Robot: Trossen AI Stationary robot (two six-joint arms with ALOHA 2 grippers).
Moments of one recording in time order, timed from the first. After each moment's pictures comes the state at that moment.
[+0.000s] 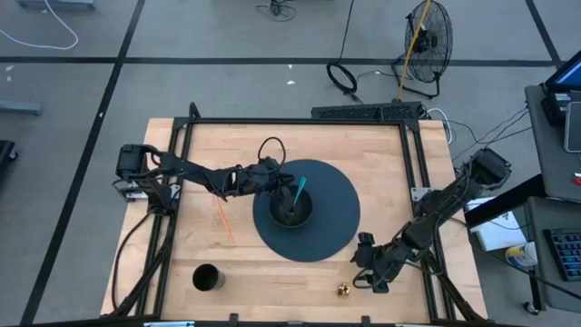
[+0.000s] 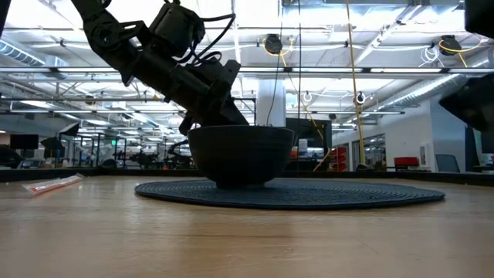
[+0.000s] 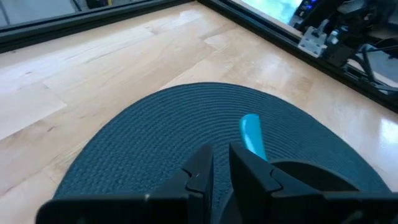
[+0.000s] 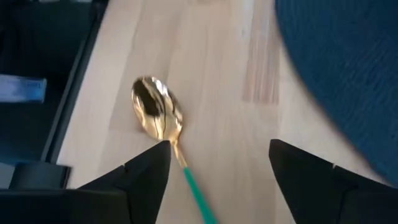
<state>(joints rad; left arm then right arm) 0.08 1.69 0.74 0.51 -0.26 -0.47 0.77 1.43 0.60 -0.03 0.20 0.65</state>
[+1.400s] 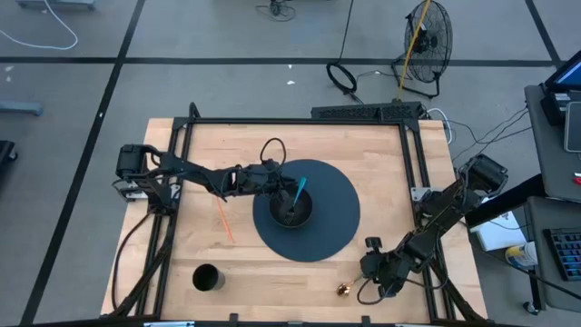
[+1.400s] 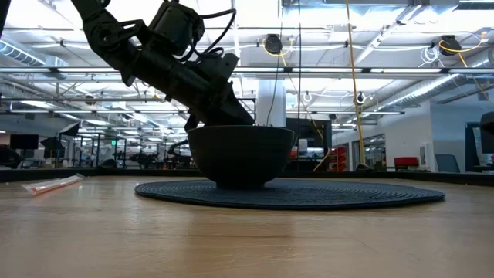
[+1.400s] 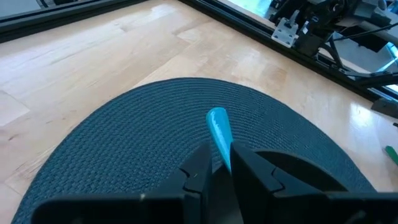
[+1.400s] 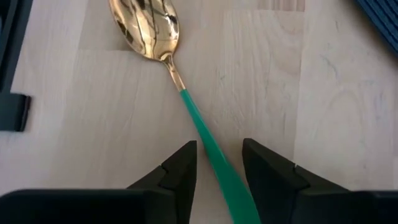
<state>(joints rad) 0.08 1.69 0.74 0.53 -0.17 -0.43 0.88 1.53 0.60 -0.19 0.18 0.74</state>
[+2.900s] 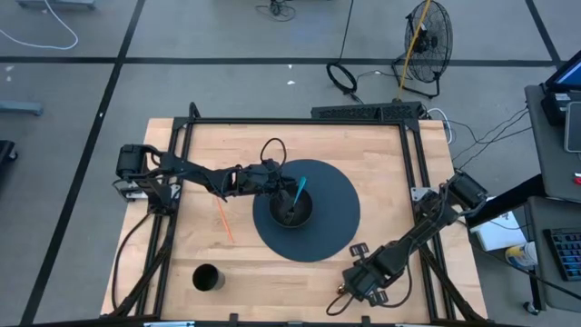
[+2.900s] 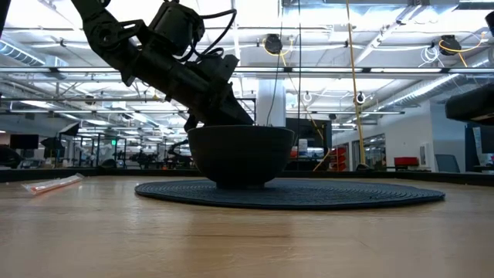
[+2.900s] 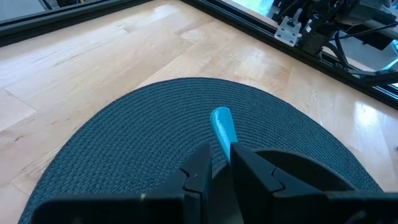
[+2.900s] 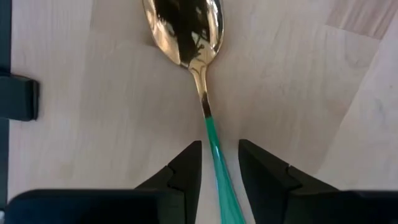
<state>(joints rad) 0.08 1.69 0.74 0.53 -0.18 -0.42 0.73 1.79 1.06 -0.66 -0.08 0.48</state>
